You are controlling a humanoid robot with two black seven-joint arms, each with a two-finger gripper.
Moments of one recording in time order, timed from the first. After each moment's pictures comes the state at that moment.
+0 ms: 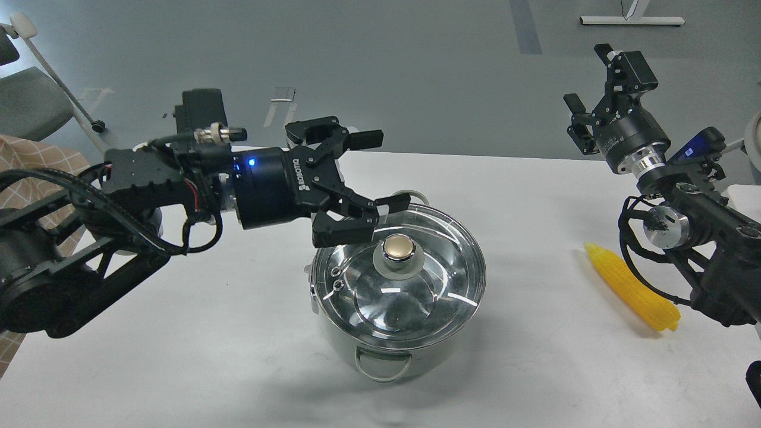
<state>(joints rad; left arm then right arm) -0.60 0.64 -0.82 -1.75 2.17 -0.21 -0.49 0.83 -0.37 0.58 0.72 -0.33 0.18 0.49</state>
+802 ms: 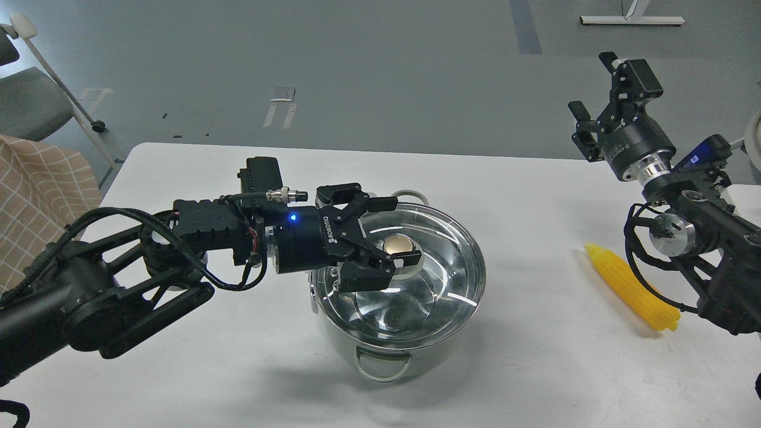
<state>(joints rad) -0.56 0.53 -0.70 -1.58 2.18 -0.16 -0.49 0.81 -0.38 0.58 0.74 -0.33 0.17 0.49</state>
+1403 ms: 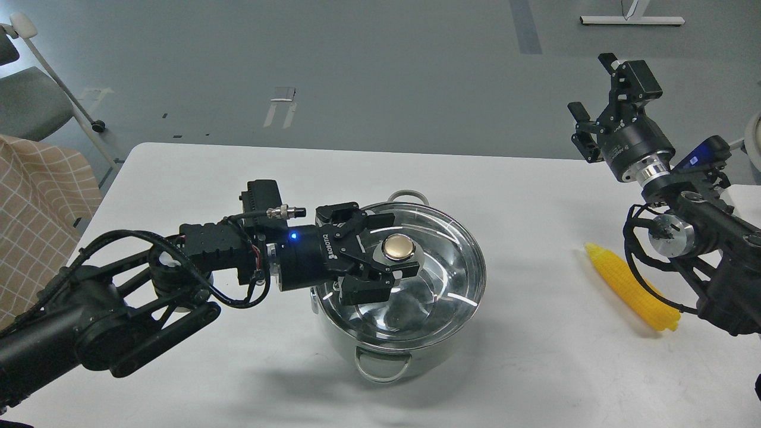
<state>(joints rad) -0.50 0.49 -0.70 -1.53 2.18 -0.11 -0.49 0.81 -0.38 0.58 0.75 -0.33 0.17 0.49</state>
